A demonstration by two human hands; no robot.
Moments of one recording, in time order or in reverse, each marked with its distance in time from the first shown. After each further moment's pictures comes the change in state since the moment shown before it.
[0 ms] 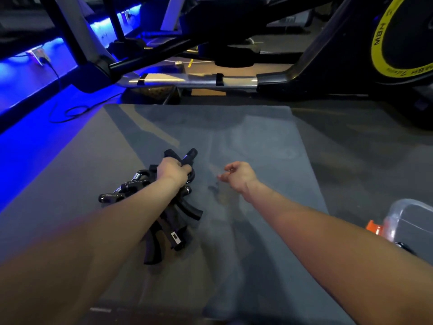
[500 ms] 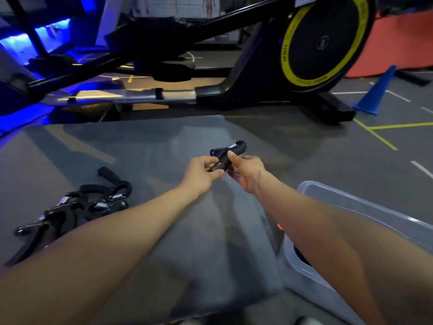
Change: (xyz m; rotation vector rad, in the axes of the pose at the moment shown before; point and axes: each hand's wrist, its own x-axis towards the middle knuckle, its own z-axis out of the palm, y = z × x) left_hand -0.120 0.108 0.110 -0.271 -0.451 0.457; right_hand -0.071 -0.001 -0.173 0.604 0.275 0.076
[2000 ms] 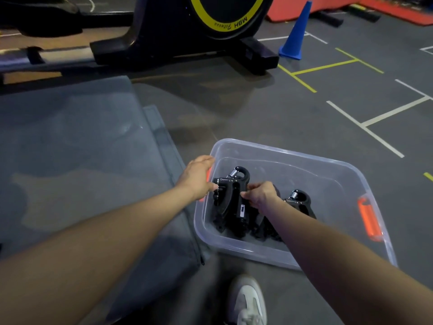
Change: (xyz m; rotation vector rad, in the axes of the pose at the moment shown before) left_hand 0.000 -0.016 0.220 0.646 -0.501 0.267; right_hand 0.009 0.106 -0.282 -0.342 0.492 0.311
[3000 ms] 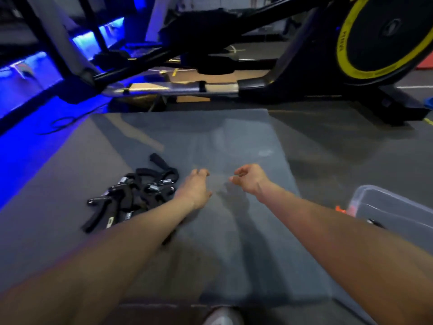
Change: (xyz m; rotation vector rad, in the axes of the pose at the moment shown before) left_hand -0.187 -0.194 -0.163 0.097 0.279 -0.557; right_hand -0.190 -0.121 0.276 -0.376 -0.505 -0.643
